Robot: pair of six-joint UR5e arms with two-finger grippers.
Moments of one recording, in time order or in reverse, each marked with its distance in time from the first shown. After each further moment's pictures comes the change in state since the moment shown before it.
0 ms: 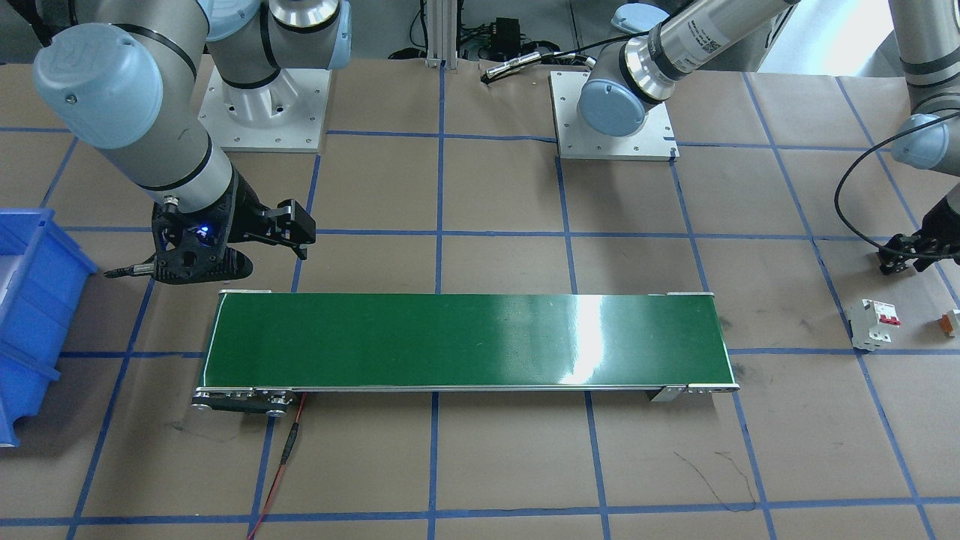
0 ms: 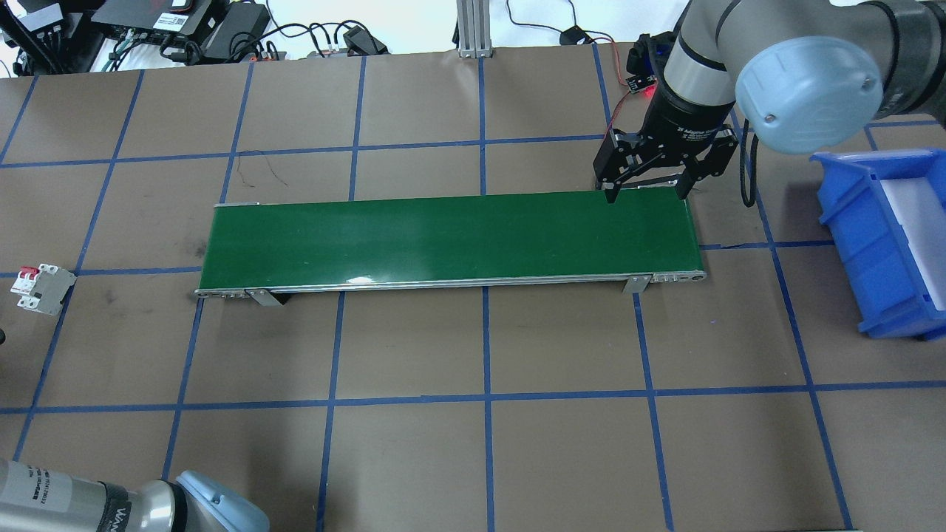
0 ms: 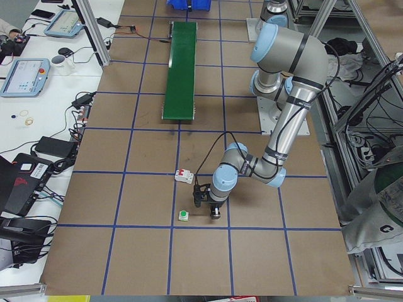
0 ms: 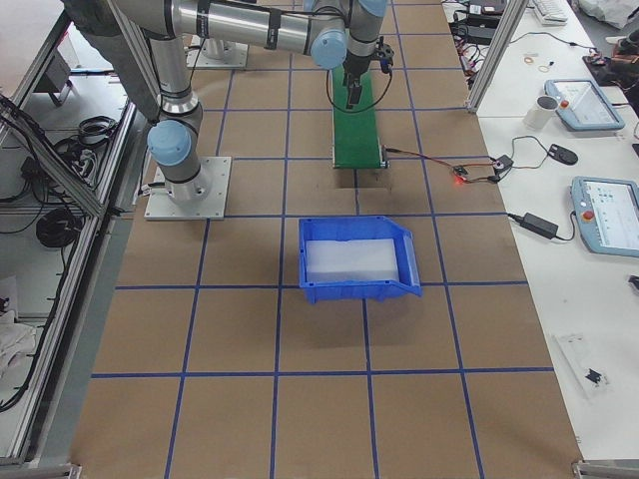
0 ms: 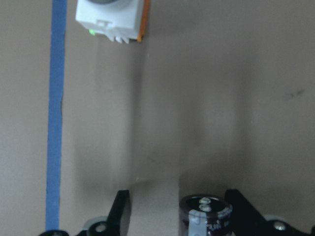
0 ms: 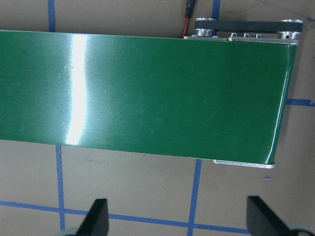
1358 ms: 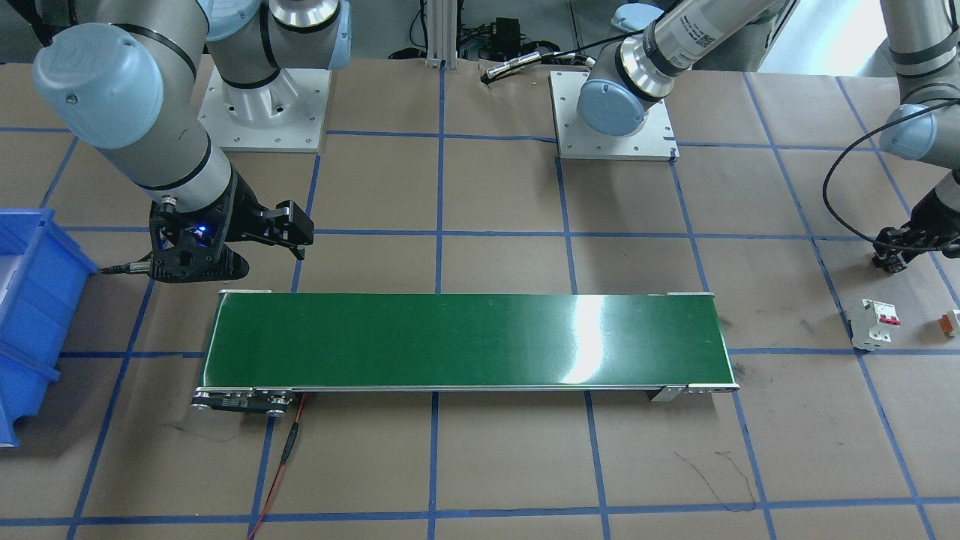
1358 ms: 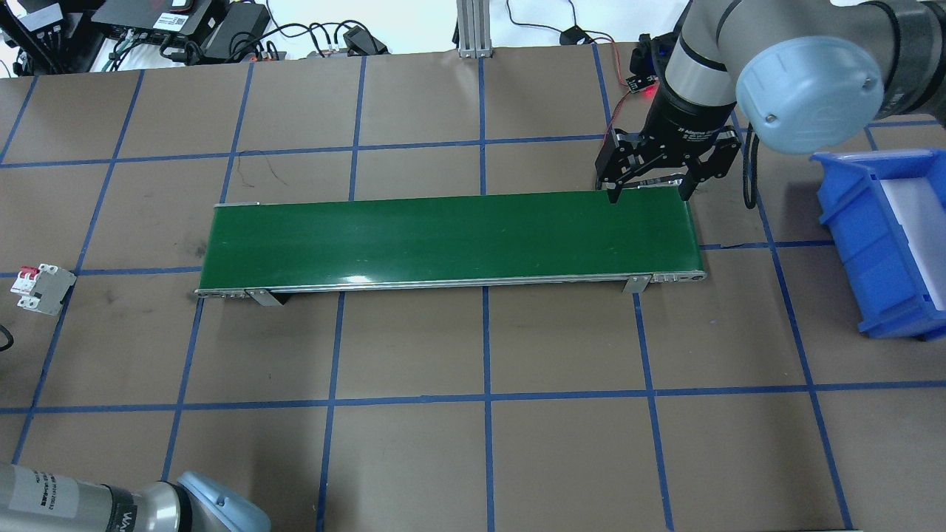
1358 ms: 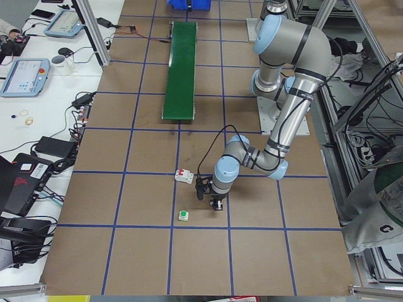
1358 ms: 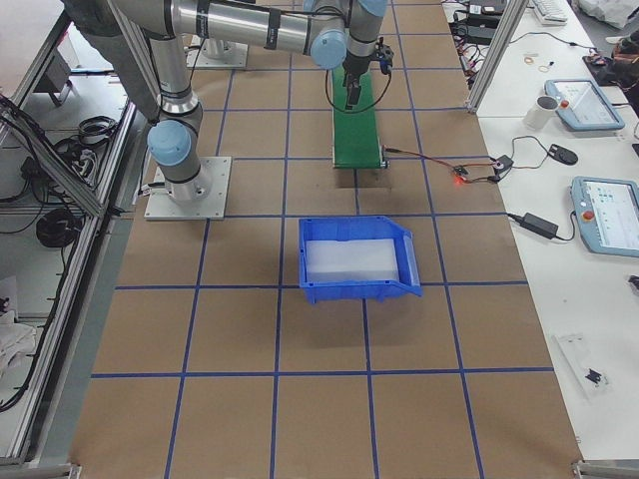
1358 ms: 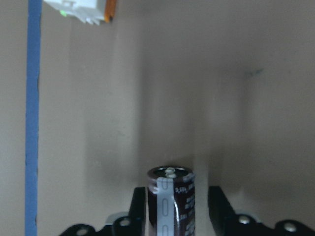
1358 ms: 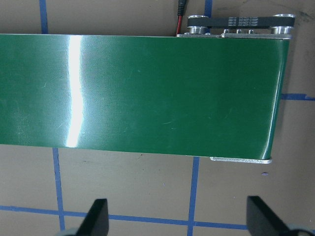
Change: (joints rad) left arm -0.009 0.064 -0.067 -0.001 0.027 -0.015; right arm 0.000 -0.001 0.000 0.004 -0.011 0.031
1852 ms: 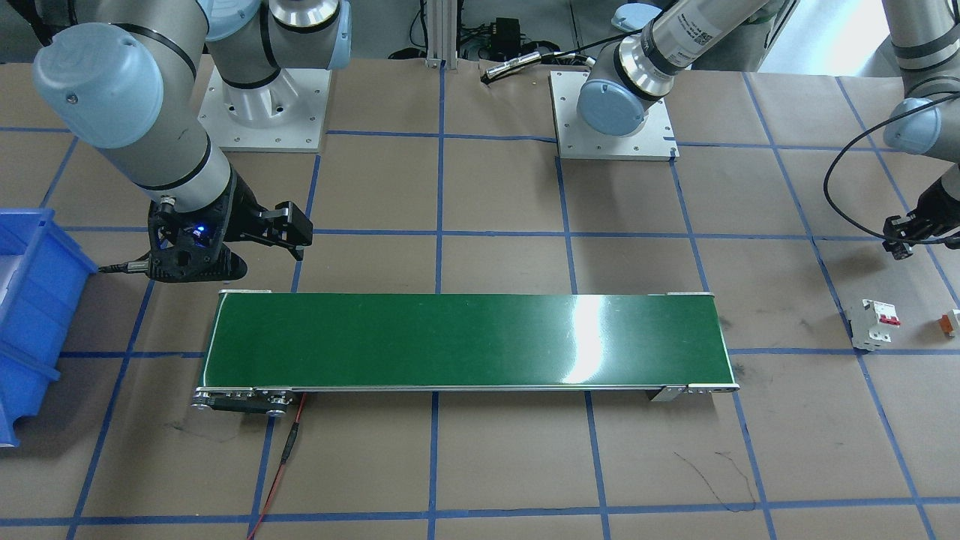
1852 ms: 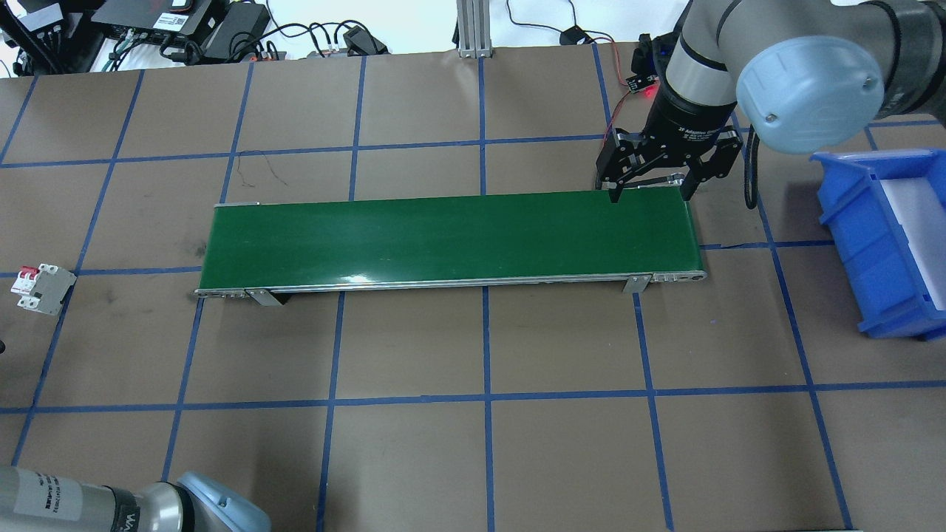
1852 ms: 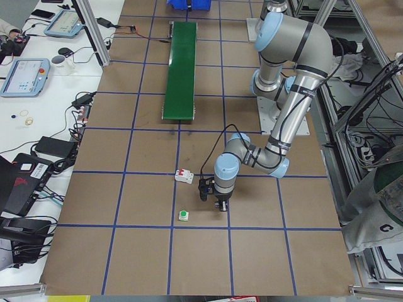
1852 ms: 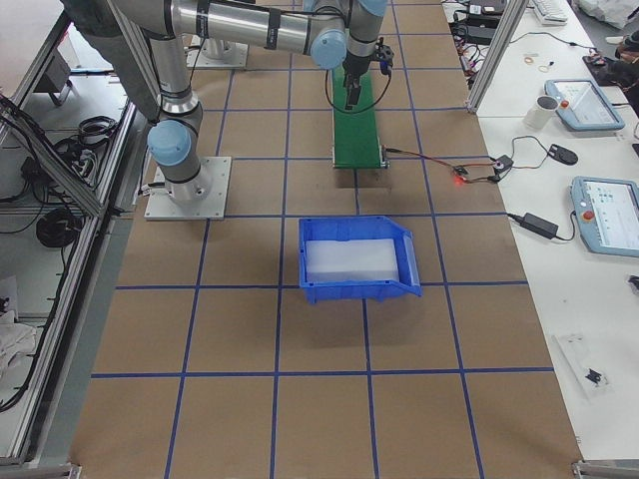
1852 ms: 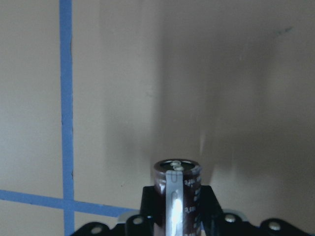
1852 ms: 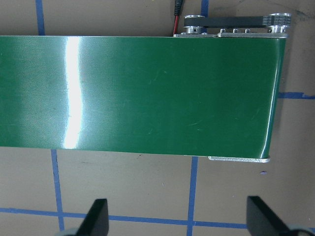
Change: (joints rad) left arm -0.001 0.028 0.001 -0.009 0.113 0.008; right arm 0.000 -0.001 0.000 0.000 -0.005 0.011
